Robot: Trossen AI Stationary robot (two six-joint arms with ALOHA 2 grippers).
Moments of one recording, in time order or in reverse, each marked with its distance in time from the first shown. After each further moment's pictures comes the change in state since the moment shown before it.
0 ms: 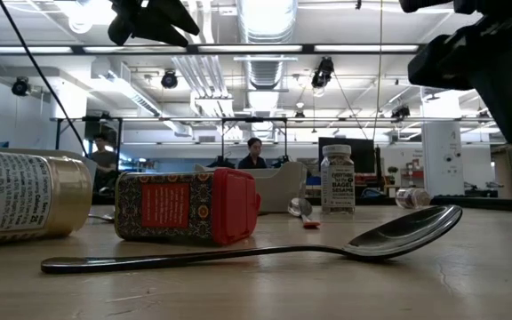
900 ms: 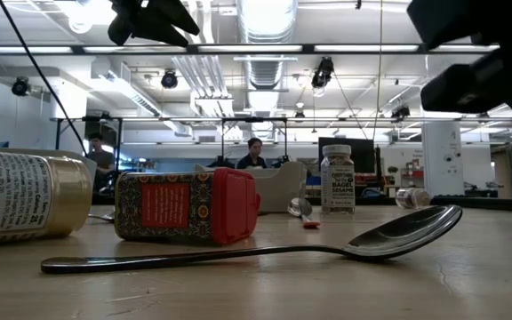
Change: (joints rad) left arm 0.000 0.000 0.000 0.000 0.000 0.000; right arm 0.000 0.014 -0.066 0.015 -0.063 -0.043
